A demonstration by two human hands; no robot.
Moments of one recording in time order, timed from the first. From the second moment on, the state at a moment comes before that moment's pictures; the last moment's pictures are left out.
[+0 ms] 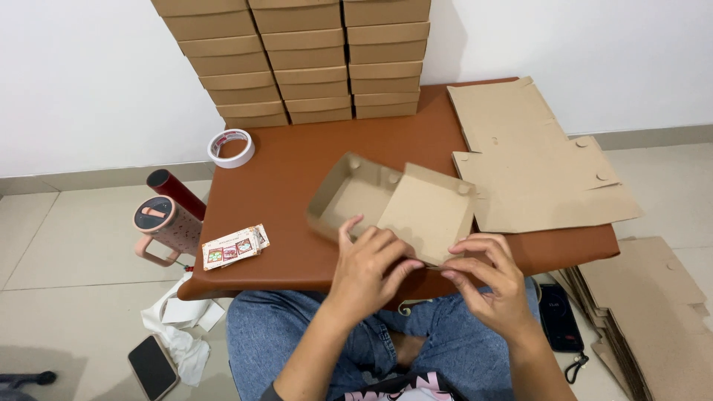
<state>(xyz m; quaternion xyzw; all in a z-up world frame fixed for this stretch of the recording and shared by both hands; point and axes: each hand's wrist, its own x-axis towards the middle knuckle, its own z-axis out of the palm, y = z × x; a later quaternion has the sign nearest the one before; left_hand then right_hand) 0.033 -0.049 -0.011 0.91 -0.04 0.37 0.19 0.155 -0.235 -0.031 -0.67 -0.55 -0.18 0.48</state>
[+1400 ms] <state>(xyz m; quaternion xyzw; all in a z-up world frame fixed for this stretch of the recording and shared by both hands) 0.036 -0.073 -0.039 0.81 -0.06 0.57 0.14 0.149 -0.217 -0.034 -0.76 -0.44 -0.03 0.48</state>
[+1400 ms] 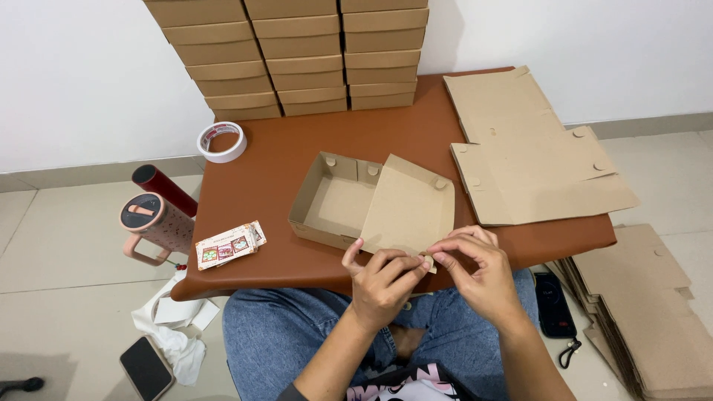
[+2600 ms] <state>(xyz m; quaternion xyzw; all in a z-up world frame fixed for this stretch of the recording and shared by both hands) 0.041 -0.073 -0.075 0.87 -0.04 0.48 0.09 0.181 -0.193 0.028 -0.78 -0.56 0.23 0.16</state>
